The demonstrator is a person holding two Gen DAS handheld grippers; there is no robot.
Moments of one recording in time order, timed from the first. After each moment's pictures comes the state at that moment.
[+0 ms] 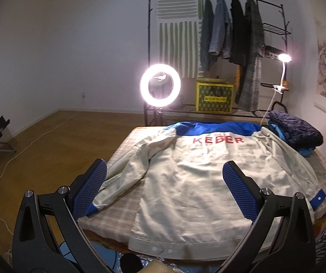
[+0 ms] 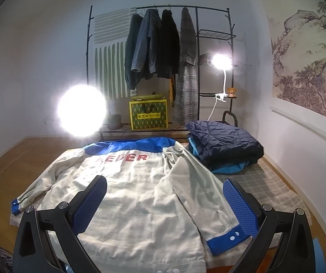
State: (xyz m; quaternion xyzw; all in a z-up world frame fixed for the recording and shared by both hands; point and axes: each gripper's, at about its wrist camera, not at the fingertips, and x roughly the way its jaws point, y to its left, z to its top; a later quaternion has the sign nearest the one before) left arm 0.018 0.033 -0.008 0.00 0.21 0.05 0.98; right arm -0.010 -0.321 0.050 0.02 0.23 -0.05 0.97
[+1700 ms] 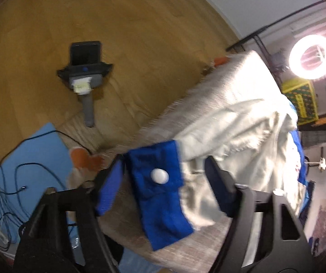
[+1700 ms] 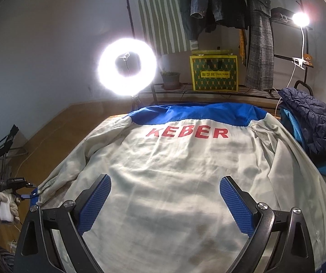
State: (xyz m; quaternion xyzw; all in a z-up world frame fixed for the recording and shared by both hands) left arm 0.200 0.385 -0.292 -0.41 0.49 0.12 0.76; right arm 0.202 -0.220 -0.058 0.03 0.35 0.14 0.93
